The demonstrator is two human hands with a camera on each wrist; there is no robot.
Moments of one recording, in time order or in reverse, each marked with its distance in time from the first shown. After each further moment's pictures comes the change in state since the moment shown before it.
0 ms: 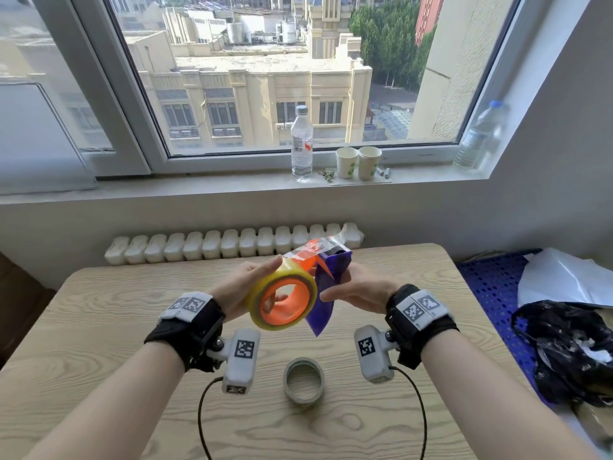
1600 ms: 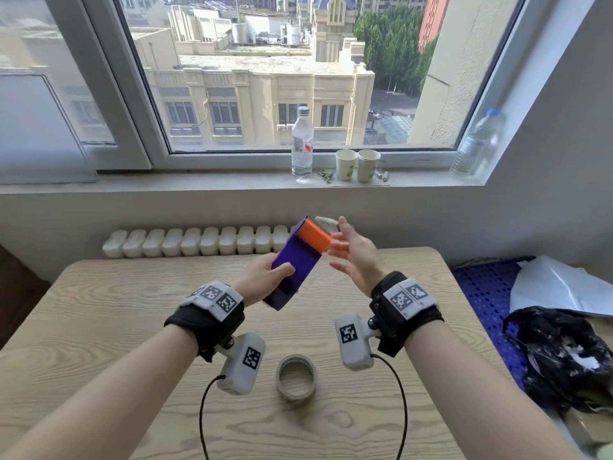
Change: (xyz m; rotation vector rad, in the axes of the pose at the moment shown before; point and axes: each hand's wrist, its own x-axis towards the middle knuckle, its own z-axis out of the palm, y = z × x) left_hand 0.017 -0.003 0.022 0.589 0.188 0.084; right_hand 0.018 -0.028 0.004 0.086 0.743 -0.001
